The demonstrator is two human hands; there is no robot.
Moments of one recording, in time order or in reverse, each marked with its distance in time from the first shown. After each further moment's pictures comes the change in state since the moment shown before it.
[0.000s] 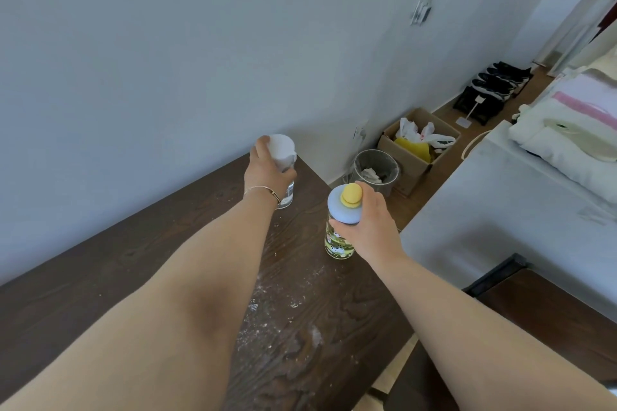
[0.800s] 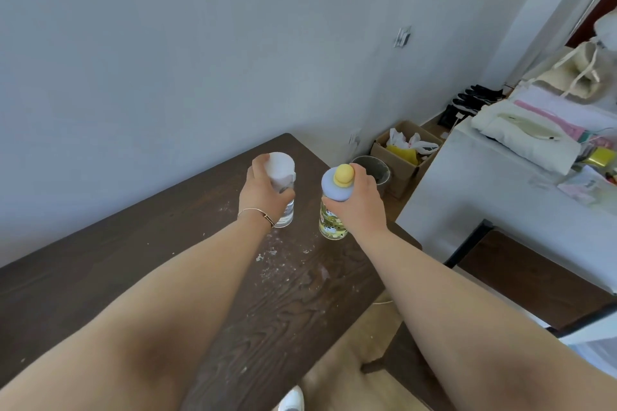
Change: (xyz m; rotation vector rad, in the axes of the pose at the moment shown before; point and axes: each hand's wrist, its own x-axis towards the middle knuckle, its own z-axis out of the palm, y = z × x) left_hand -0.184 -0.027 -0.096 -0.055 0.007 0.056; right_hand -0.107 -0.083 -0.037 0.041 0.065 0.065
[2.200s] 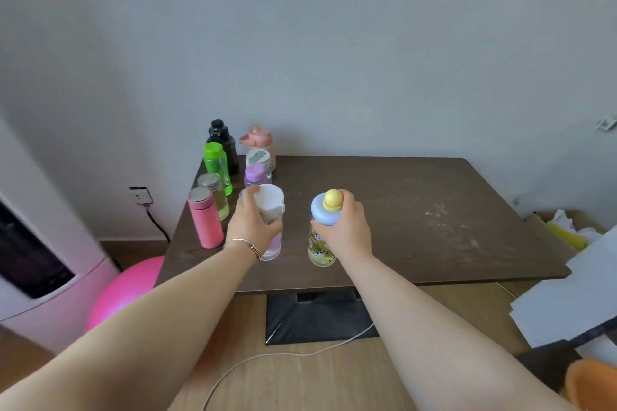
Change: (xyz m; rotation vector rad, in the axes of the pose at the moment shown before) left_hand -0.501 -0.220 -0.345 0.036 0.492 -0.352; right_hand -0.484 -0.271 0.057 0.248 -0.391 -0.380
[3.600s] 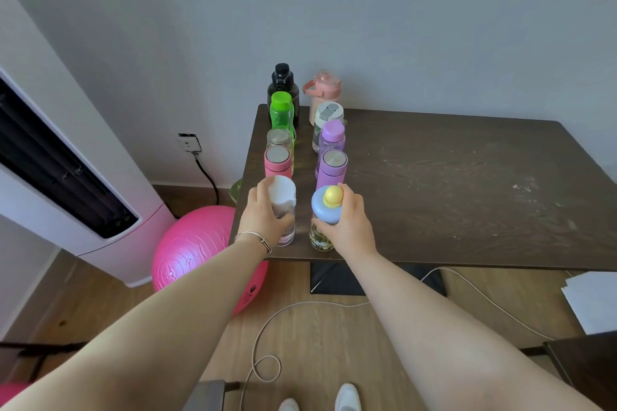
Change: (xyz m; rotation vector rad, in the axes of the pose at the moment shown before) left_hand 0.021 -0.158 -0.060 0.015 -0.098 -0.103; right_hand -0.032 -0.040 0.180 -0.106 -0.174 -0.126
